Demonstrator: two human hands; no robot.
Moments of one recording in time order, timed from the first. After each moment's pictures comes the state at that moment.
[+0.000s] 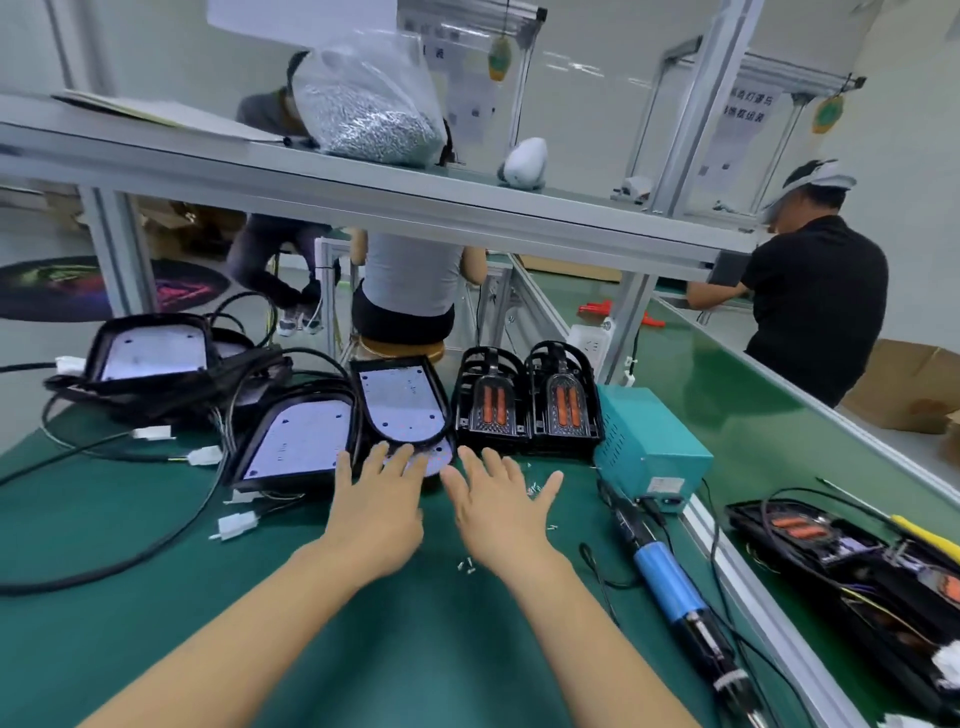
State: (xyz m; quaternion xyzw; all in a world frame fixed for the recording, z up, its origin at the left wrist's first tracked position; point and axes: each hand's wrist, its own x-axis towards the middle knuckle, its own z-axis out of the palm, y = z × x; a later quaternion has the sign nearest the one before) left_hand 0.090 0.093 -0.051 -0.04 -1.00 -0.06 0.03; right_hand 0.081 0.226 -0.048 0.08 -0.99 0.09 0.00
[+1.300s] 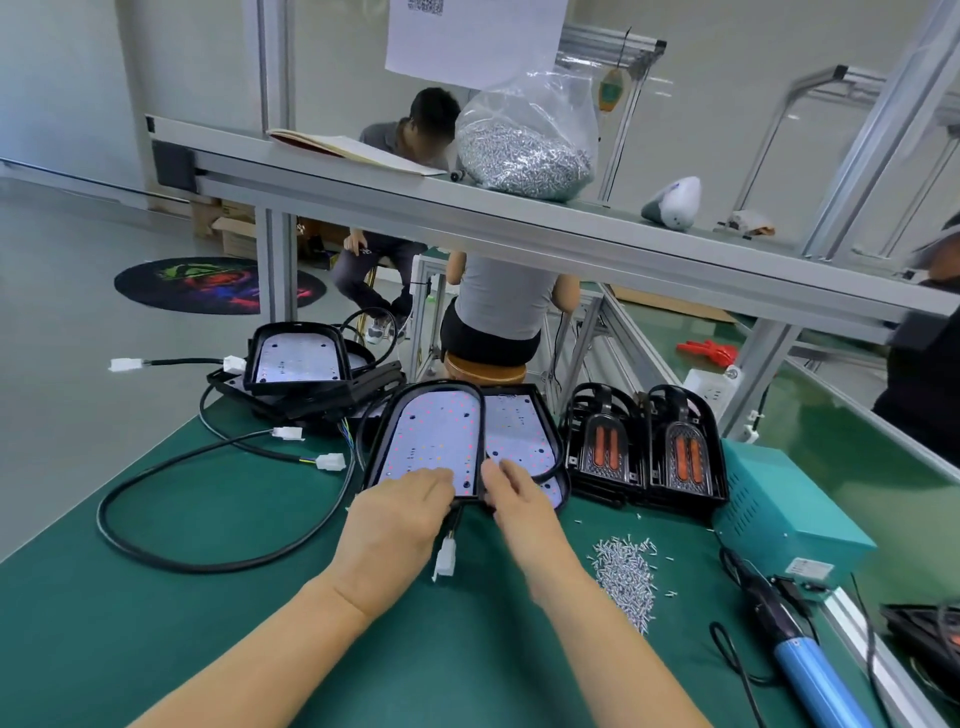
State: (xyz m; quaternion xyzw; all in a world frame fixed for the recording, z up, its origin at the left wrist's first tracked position) left_hand 0.100 -0.007 -0.071 -0.16 -0.89 -0.07 0.43; right_hand 0.063 0.137 -0.048 0.05 -0.79 0.61 -0.08
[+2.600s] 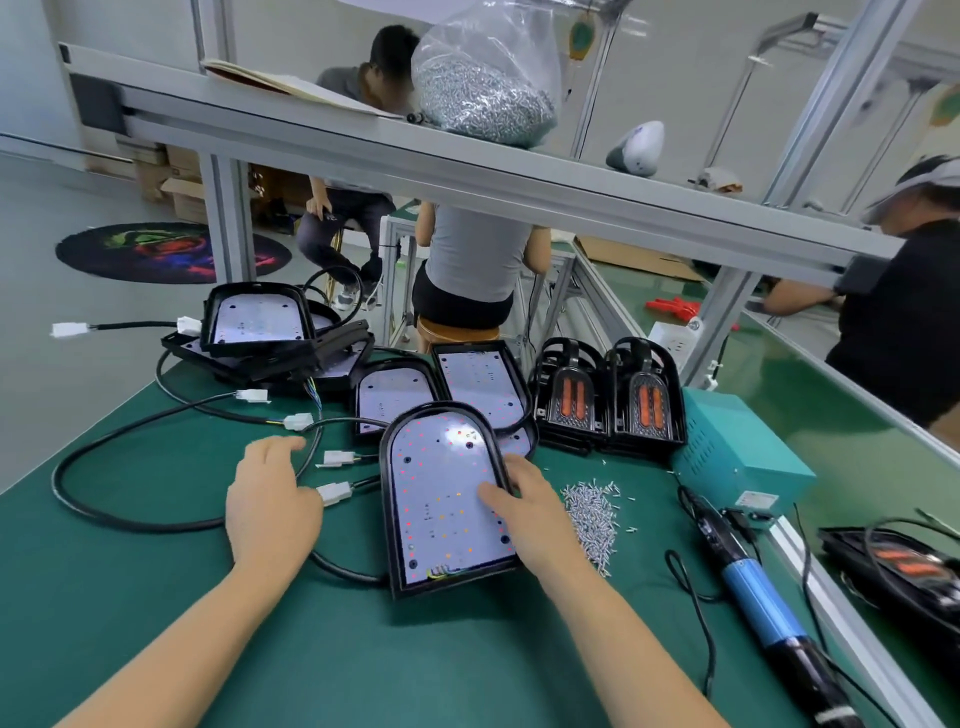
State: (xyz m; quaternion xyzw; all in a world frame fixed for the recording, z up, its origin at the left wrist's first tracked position) left_hand 0.117 -0.047 -0.100 0.25 -0.88 -0.33 0.24; right_hand 0.087 0.181 -0.071 0.06 -0.86 0.51 -0.03
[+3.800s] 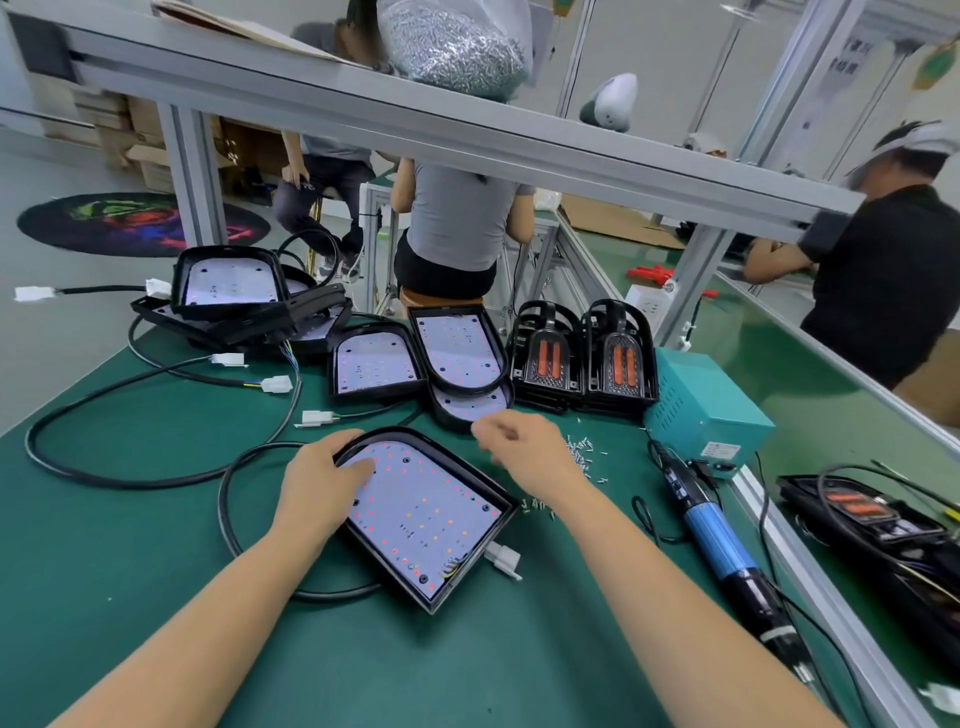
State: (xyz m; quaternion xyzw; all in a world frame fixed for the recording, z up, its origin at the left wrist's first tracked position) left_hand 0.130 0.004 -0.098 0.16 -0.80 -0.57 0.12; right_hand 0.064 0.214 -0.065 0.11 -0.90 0.42 -0.03
